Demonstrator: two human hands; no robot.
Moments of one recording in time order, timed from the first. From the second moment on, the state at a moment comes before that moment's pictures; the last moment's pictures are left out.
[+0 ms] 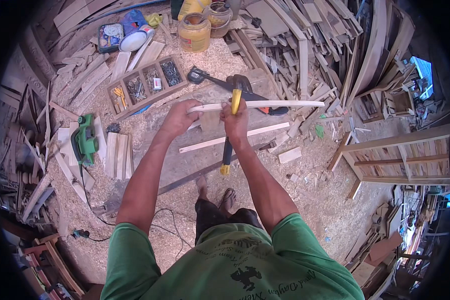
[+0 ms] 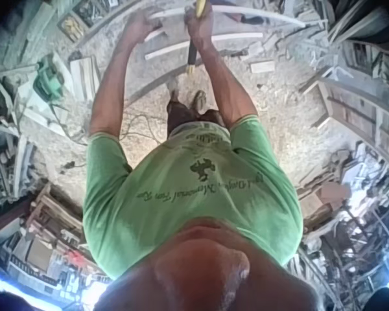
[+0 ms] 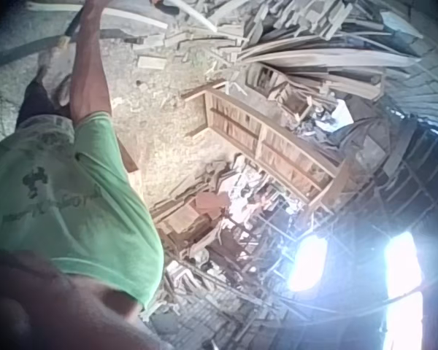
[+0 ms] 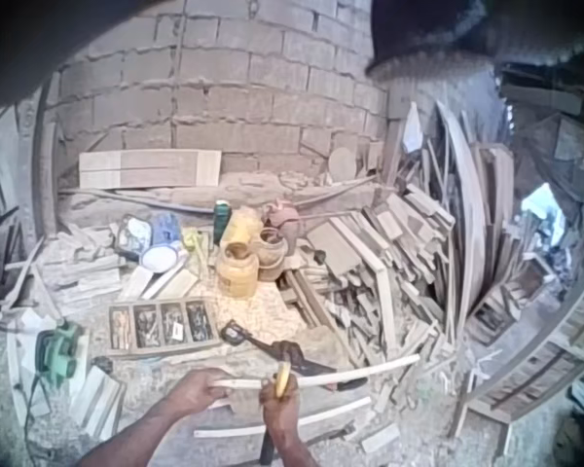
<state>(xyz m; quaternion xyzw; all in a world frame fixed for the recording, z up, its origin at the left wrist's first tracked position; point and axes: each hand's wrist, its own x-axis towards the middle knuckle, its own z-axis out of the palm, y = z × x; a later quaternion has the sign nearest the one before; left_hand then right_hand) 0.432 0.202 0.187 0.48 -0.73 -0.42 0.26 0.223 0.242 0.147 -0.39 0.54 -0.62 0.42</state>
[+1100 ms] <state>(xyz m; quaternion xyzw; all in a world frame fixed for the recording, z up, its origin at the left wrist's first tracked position) 0.435 0.224 0.176 0.46 -0.78 -0.28 0.31 0.220 0.330 0.362 -0.71 0.46 -0.53 0.05</state>
